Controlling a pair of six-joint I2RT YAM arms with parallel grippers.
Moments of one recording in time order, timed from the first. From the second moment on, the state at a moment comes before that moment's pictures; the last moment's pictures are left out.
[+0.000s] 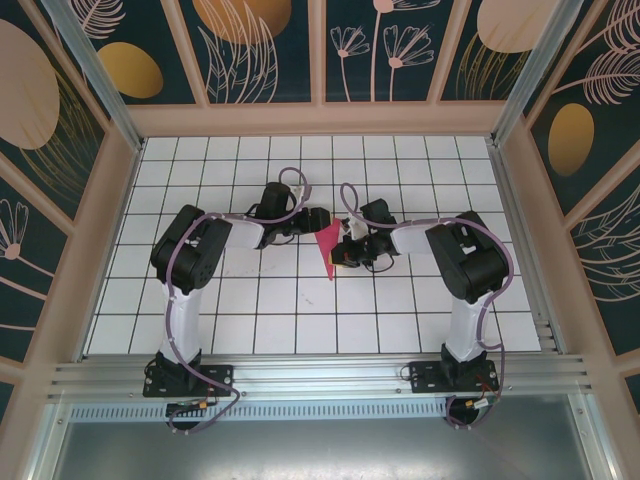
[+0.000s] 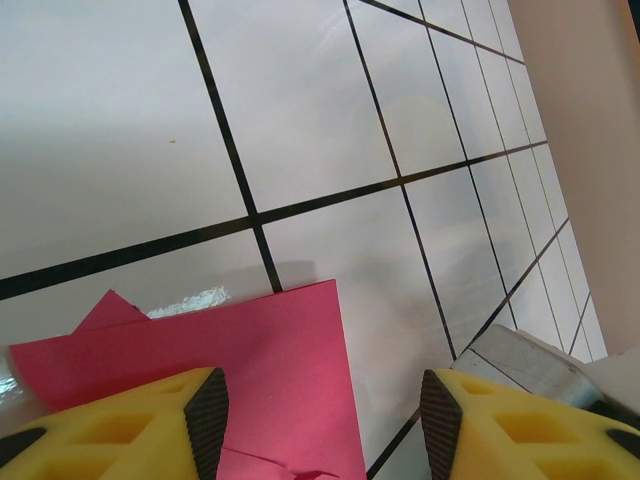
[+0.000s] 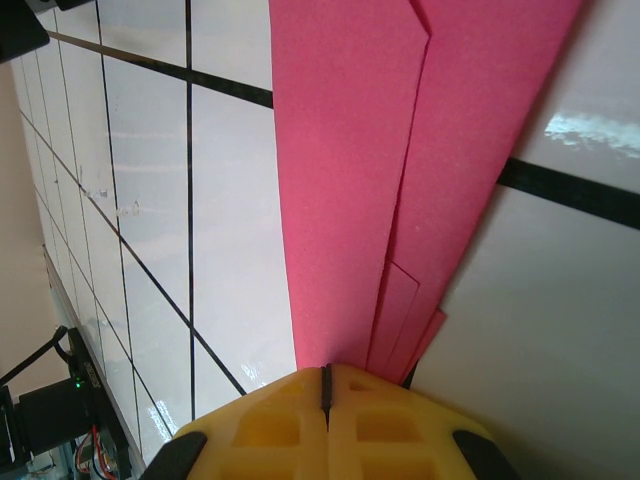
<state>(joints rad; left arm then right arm) -0.48 2.10 1.11 0.39 0.57 -0.65 0.49 1.92 0.94 -0.09 -0.73 0.49</state>
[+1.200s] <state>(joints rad) -0.37 2.02 1.15 0.27 0.58 -0.64 0.48 1.92 0.96 -0.19 -0.79 0.30</state>
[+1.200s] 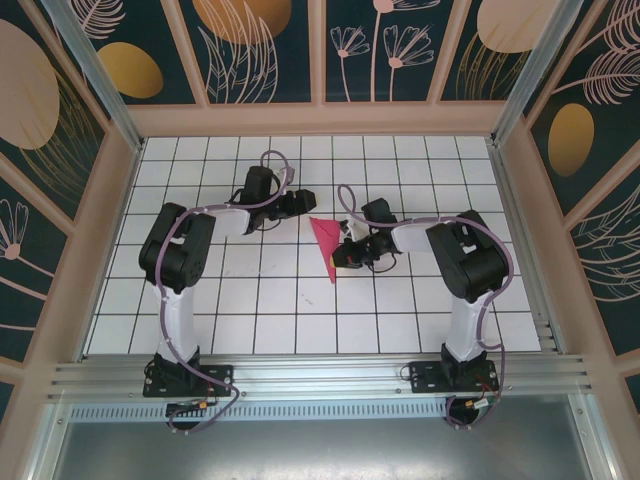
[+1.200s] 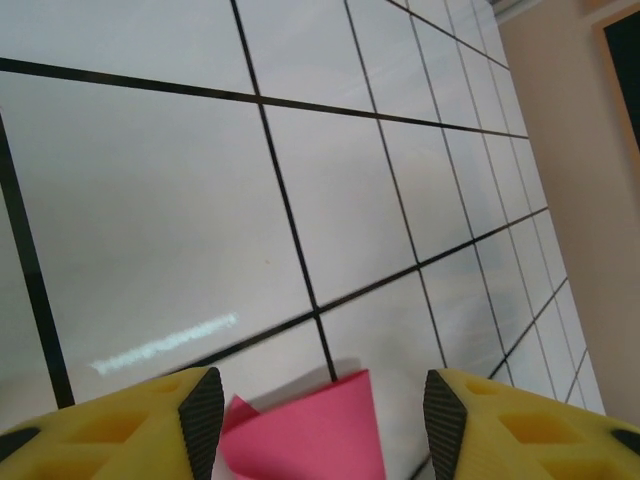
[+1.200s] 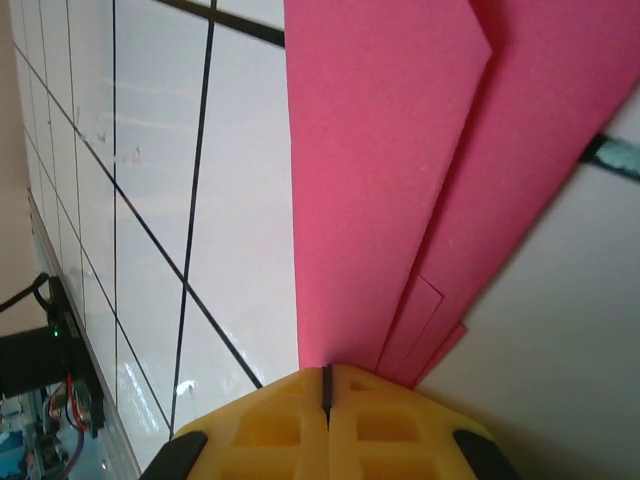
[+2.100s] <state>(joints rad) -0.44 1.62 0.71 0.42 0.51 -0.82 0.66 1.71 0.98 -0.27 -0.42 0.39</state>
